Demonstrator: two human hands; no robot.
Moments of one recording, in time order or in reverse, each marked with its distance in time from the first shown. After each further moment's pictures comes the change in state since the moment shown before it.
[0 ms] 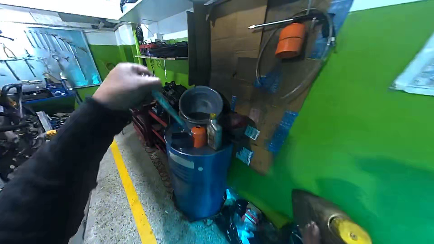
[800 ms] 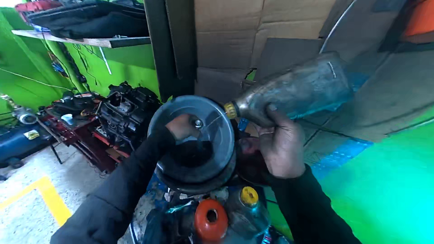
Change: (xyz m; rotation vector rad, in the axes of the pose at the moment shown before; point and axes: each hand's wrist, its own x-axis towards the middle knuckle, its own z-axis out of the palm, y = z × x) left_hand 0.433 -0.386 0.288 -0.161 -0.794 -0.104; right_hand 0.564 0.258 0.261 -0.745 -0.241 -0.626
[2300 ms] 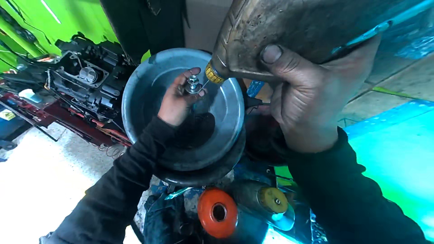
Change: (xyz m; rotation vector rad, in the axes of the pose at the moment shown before) left_hand 0.055 -0.060 0.051 -0.667 0.333 0.312; right_hand 0.063 0.053 0.030 -0.171 -0.204 -0.445
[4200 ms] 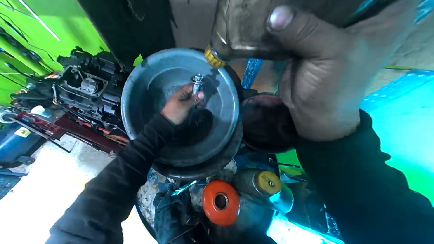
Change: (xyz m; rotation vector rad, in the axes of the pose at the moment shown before) left_hand 0.001 -0.015 0.002 0.274 -0.285 -0.116; right_hand 0.014 -0.031 -0.015 -0.071 0.061 -0.046
